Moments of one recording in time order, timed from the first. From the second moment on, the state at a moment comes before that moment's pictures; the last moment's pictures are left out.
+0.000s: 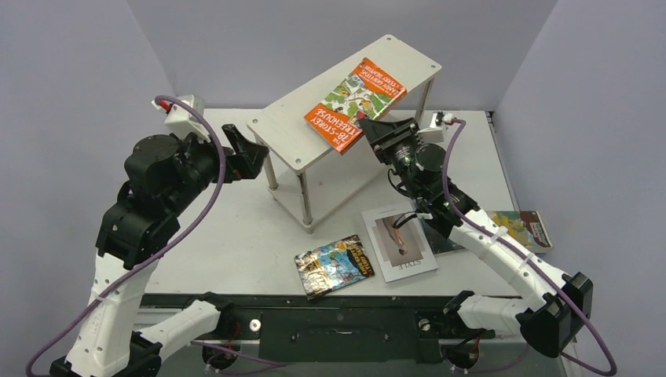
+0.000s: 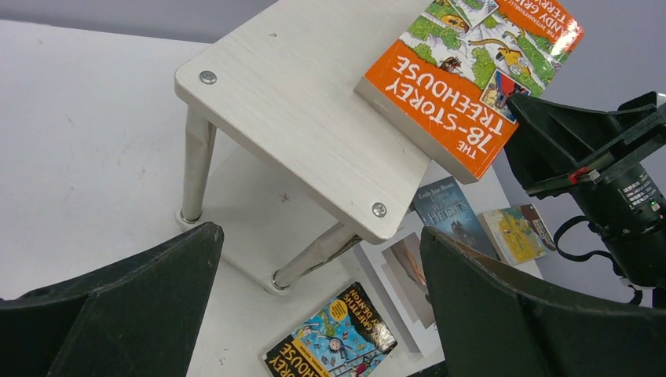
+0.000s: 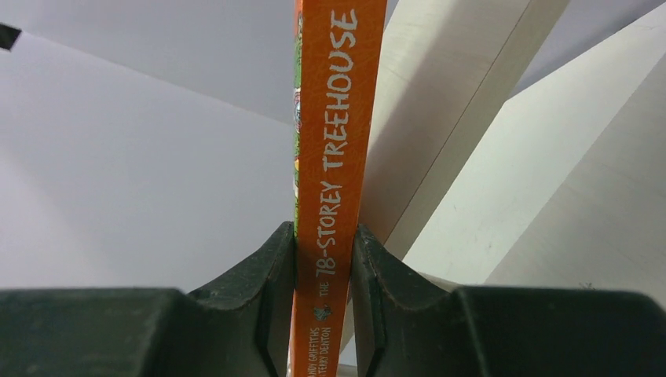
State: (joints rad) left arm -0.44 0.98 1.58 -0.81 -0.04 -0.45; right arm 0.67 1.16 1.07 0.17 0.28 1.11
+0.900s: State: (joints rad) left arm -0.41 0.99 1.46 -0.80 -0.01 -0.50; right arm 0.59 1.21 1.03 0.21 0.32 1.35
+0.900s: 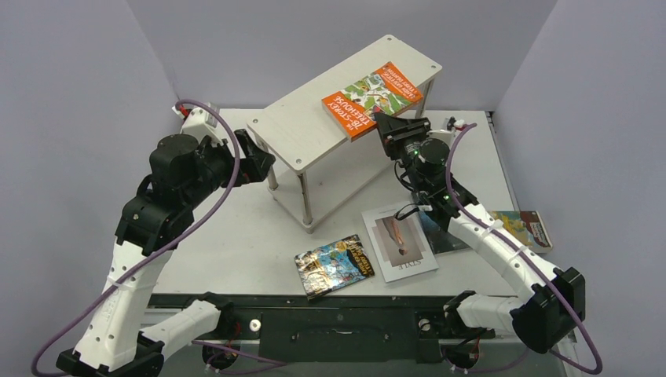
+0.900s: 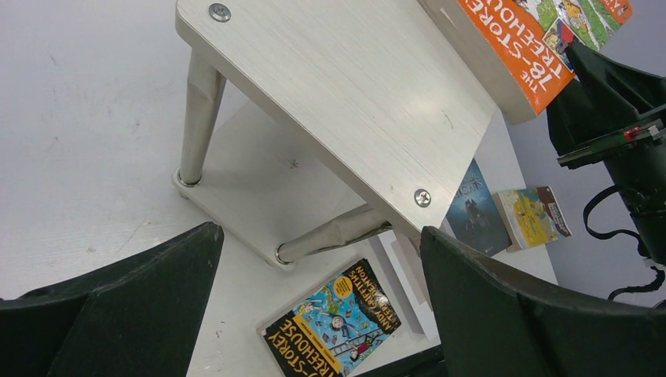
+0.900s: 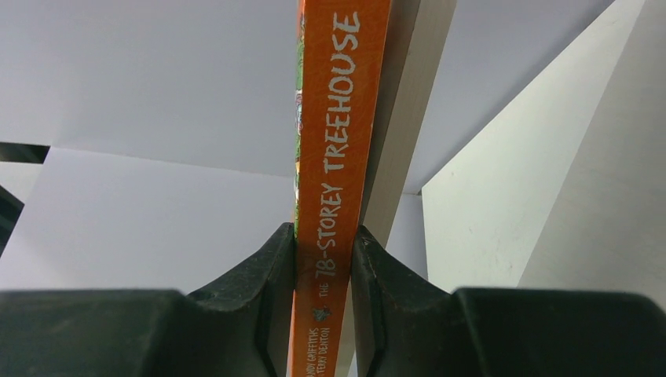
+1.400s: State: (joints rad) left arm -0.40 0.99 1.44 -0.76 0.00 -0.52; right arm 0.66 1.24 1.07 0.19 0.25 1.34
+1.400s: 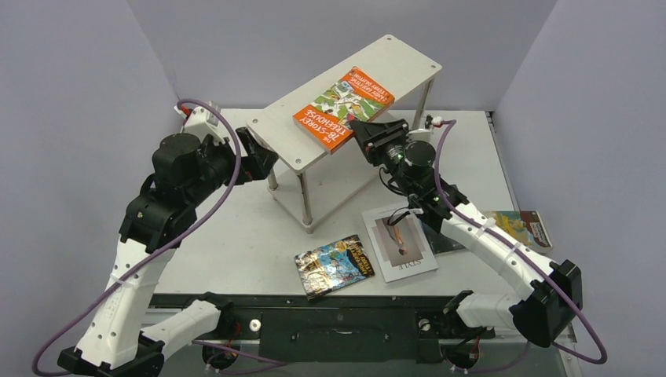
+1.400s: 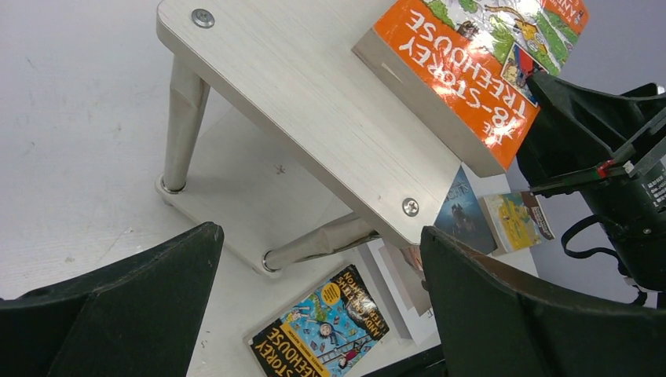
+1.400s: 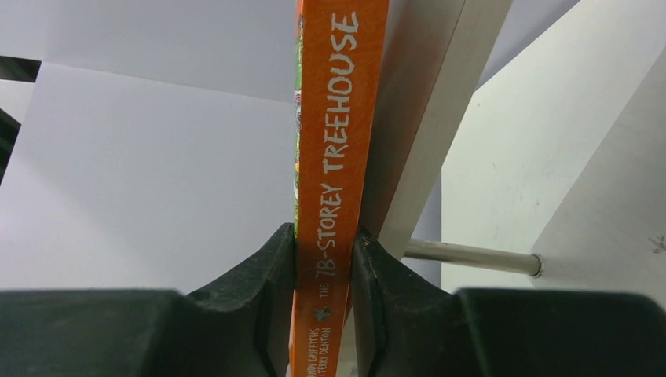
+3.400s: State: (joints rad) left arm -0.38 1.04 1.41 -0.62 0.25 -0.70; right arm 0.34 1.62 1.75 -0.32 -0.17 0.69
